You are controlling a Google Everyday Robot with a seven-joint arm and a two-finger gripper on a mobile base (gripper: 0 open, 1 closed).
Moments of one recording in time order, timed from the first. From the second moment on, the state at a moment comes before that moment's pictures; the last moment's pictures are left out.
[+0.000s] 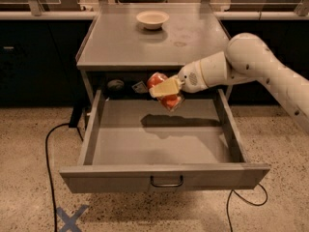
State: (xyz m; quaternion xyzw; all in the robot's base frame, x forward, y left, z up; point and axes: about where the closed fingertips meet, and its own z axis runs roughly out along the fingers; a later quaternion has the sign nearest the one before) arm 0.640 -0.028 0.812 -0.37 0.79 0.37 0.32
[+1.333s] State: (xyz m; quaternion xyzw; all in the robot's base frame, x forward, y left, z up) arm 0.634 -0.019 0.707 -0.34 0.83 0.37 0.24
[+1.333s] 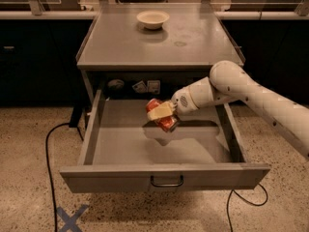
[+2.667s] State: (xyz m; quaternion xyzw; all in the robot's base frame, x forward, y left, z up) arm 0.636 -0.023 0.609 -0.29 0.88 0.34 0.18
